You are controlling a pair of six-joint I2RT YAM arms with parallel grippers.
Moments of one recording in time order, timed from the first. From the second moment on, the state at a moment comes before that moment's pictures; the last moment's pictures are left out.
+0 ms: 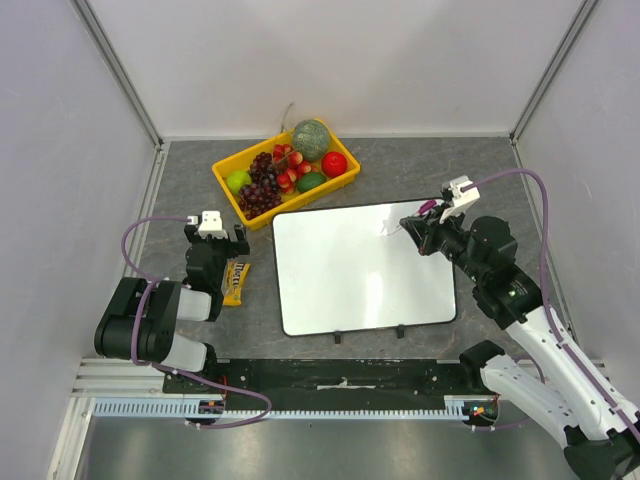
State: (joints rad) left arm -0.10 1.45 0.20 1.15 -0.09 0.00; right arm 0.47 0.75 0.77 -0.17 -0.08 0.18
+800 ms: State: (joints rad) left arm -0.10 1.45 0.20 1.15 -0.09 0.00; right arm 0.47 0.78 0.77 -0.17 -0.09 0.18
